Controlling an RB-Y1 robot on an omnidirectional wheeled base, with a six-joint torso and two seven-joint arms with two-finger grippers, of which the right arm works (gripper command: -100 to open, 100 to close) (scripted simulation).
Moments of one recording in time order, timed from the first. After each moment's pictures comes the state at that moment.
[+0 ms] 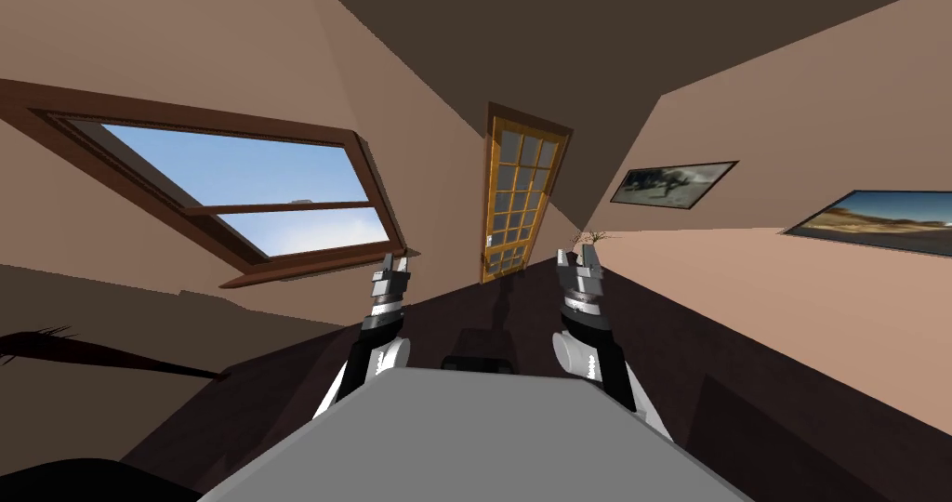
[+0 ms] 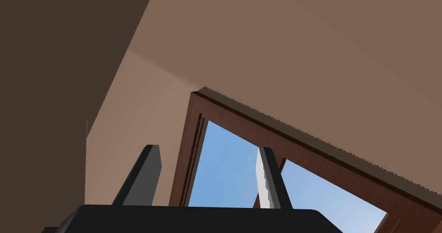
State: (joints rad) arm 0.42 -0.04 -0.04 -2.22 -0.06 -0.57 0.04
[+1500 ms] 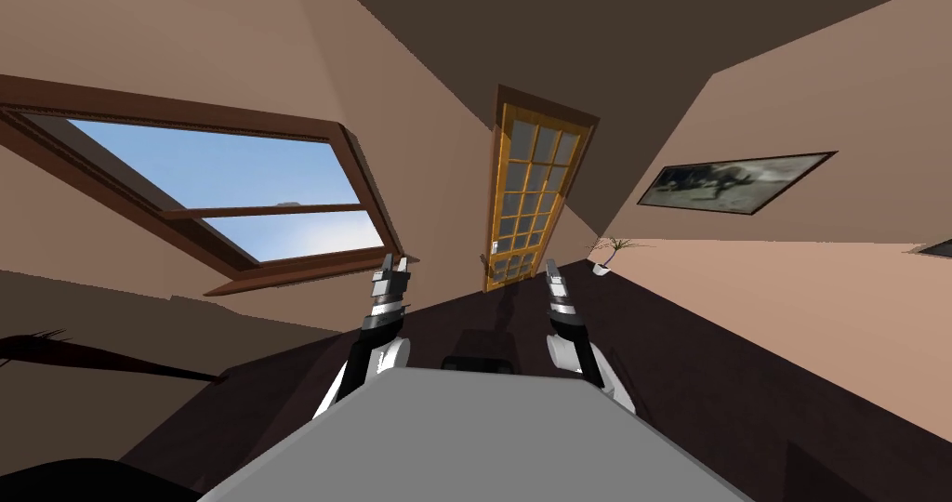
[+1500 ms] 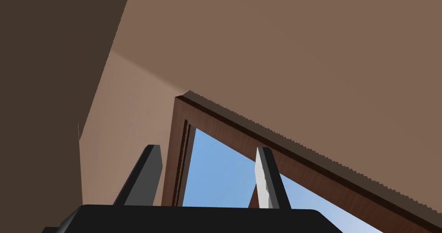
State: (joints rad) arm 0.33 -0.09 -0.07 -1.86 0.05 -0.68 0.30
